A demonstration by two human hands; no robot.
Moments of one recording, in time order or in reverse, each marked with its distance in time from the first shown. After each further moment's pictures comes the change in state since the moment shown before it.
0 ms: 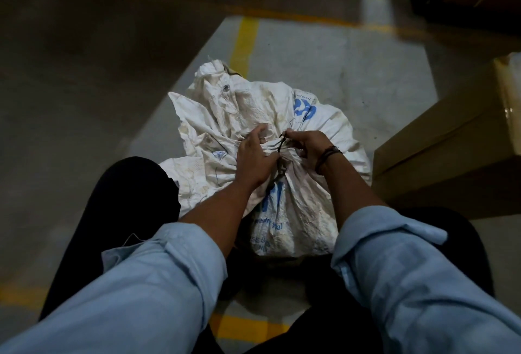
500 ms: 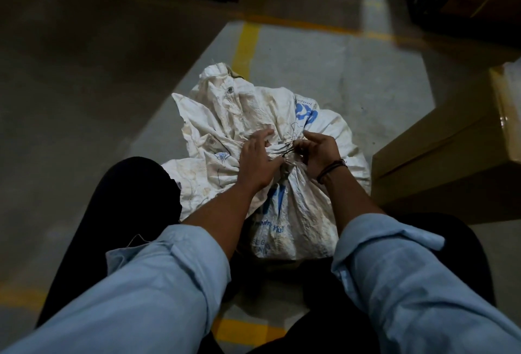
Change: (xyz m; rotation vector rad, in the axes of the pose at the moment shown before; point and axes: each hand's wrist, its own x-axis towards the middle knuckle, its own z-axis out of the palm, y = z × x) left_hand -0.002 -0.002 0.002 0.076 -0.035 0.094; right_hand -0.014 0.007 -0.010 0.337 -0.079 0.040
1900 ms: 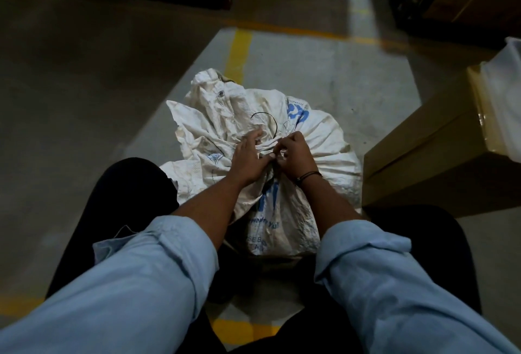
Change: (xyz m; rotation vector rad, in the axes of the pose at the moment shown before) left_hand 0.004 -0.004 -0.012 -0.081 -0.119 -0.071; right_hand 0.000 0.036 0.007 -1.274 0.157 -0.856
